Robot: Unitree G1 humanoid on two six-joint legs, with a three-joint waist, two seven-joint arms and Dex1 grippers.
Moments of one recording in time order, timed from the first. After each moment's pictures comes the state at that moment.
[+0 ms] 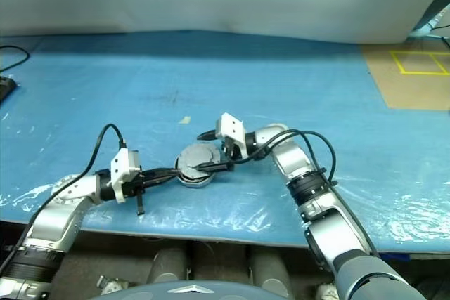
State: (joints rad) left arm -0.05 0.57 -0.01 -0.01 -0.33 -0.02 -1.15; right arm -0.66 -0.26 0.35 0.37 0.14 0.10 1.22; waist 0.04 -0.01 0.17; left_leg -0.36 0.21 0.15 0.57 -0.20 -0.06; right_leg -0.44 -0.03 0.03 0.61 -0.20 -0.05
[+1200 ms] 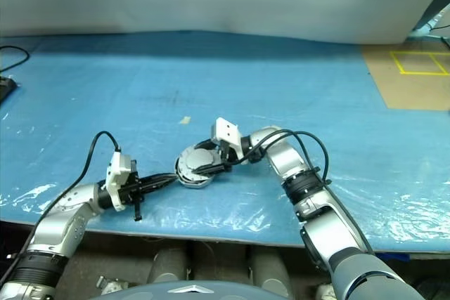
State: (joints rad) left arm 0.00 0.55 0.02 0.06 -0.50 0.07 -1.21; right arm -0.67 -0.24 0.37 0.42 0.11 0.14 1.26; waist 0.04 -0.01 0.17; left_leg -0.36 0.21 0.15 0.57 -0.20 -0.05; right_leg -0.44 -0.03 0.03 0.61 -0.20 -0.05
